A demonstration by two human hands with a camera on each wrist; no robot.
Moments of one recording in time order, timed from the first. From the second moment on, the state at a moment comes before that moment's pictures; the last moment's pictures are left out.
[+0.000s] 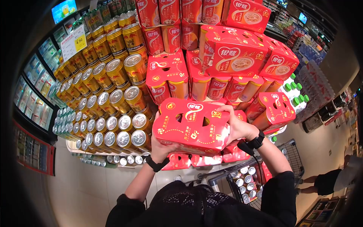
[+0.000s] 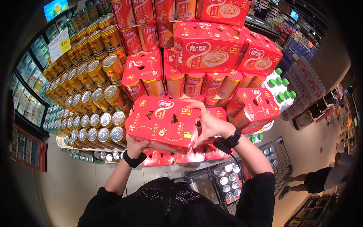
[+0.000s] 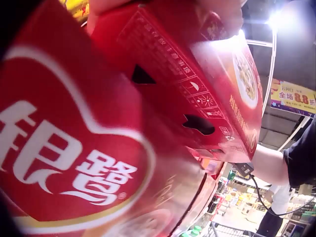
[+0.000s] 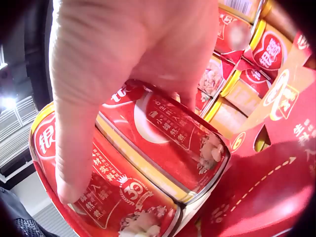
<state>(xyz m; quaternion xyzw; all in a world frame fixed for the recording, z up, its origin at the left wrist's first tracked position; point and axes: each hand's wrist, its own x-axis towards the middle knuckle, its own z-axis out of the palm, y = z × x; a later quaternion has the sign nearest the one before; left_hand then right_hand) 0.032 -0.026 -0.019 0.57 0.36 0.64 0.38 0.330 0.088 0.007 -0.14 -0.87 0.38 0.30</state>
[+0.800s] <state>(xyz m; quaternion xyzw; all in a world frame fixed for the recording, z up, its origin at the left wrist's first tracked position) 0.021 0.000 -0.004 0.41 0.35 0.64 0.55 0.295 0.010 -0.020 -0.30 -0.60 0.55 0.50</state>
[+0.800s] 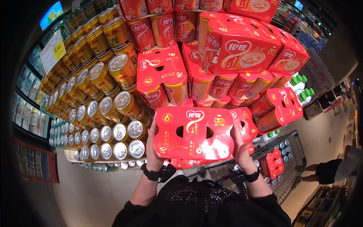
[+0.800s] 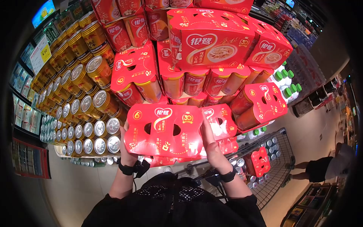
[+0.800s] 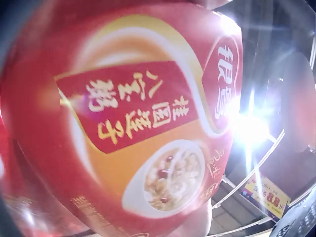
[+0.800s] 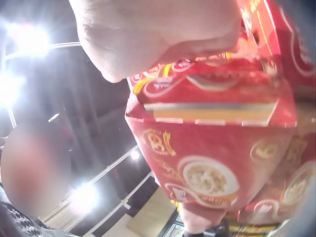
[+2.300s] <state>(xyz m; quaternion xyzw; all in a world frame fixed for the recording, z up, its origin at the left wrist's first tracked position) 0.458 -0.049 -0.135 0.53 0.16 0.16 0.82 0.574 -0.267 -0.167 -0.40 -0.10 0.33 0.85</state>
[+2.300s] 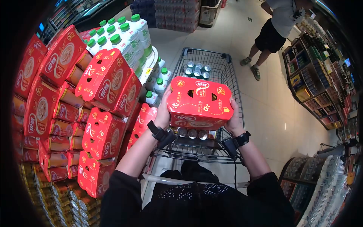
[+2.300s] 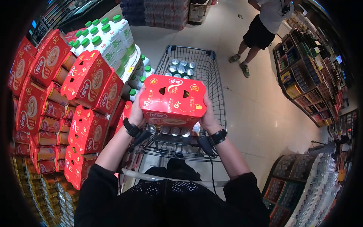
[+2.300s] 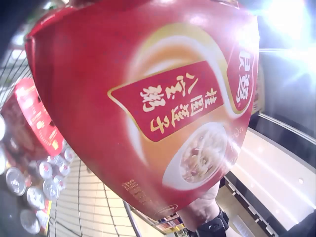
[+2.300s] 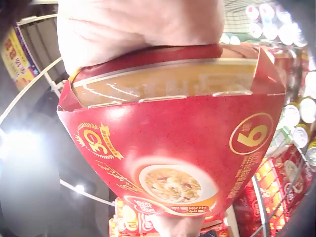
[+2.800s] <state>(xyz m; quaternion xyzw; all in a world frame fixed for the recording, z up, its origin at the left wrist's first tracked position) 0.439 -0.028 -0.298 0.40 0.37 0.06 0.83 0.561 -0.243 -0.341 -0.36 0.08 0.44 0.82</state>
